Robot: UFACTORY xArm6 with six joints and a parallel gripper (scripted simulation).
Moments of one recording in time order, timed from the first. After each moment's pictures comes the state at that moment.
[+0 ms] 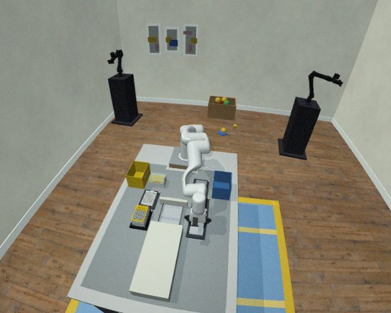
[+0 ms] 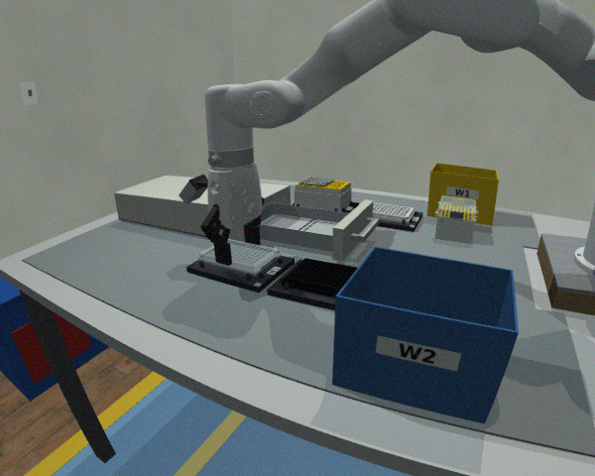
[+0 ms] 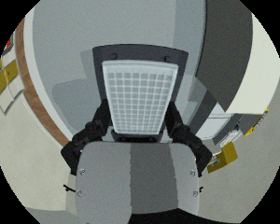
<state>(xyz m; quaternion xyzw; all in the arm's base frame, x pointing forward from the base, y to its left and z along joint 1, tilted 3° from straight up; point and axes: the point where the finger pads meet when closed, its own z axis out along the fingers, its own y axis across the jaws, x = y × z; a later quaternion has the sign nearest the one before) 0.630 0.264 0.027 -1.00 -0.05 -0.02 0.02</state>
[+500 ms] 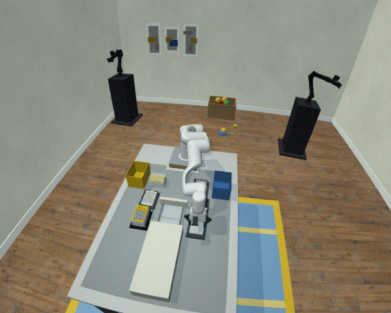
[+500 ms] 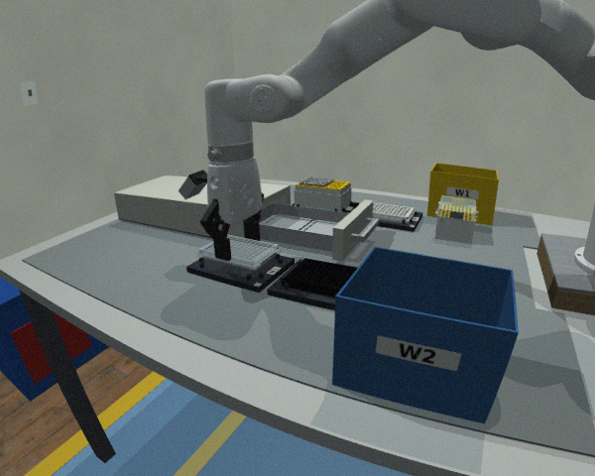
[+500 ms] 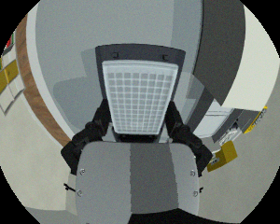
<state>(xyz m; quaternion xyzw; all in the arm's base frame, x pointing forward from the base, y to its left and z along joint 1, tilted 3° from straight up) 0.630 0.264 0.035 -1.00 -0.05 -0.02 0.02</state>
